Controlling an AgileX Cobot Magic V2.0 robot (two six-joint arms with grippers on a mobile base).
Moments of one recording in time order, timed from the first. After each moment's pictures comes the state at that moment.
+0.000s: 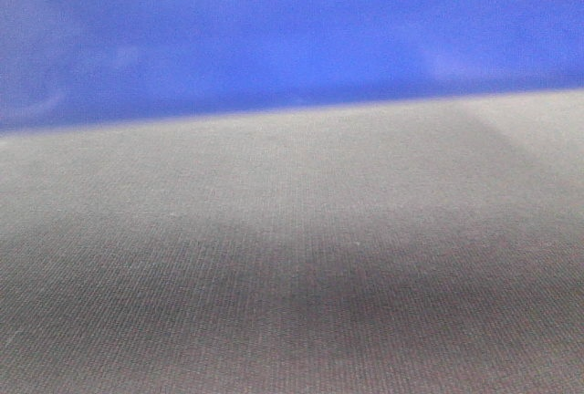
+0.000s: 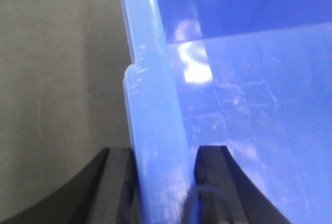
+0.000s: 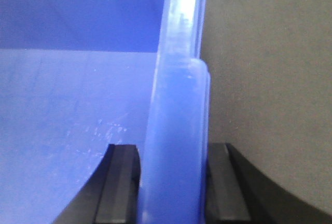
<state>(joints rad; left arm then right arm) -0.08 1.10 -1.55 -0.01 1.26 -0.04 0.24 1.11 -1.56 0.07 1.23 0.07</state>
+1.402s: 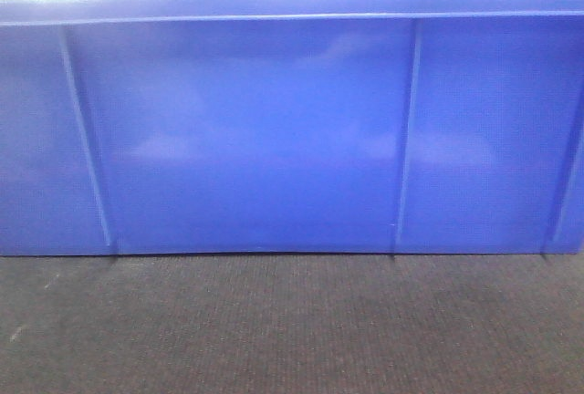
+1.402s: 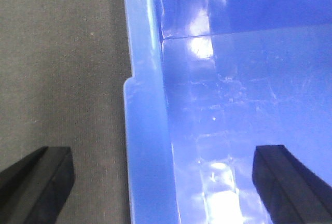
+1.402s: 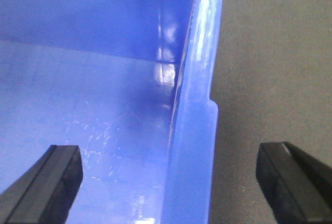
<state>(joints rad) -0.07 1.69 -1.70 0.06 1.05 -0.03 0.24 1.62 -1.58 0.02 0.89 0.04</state>
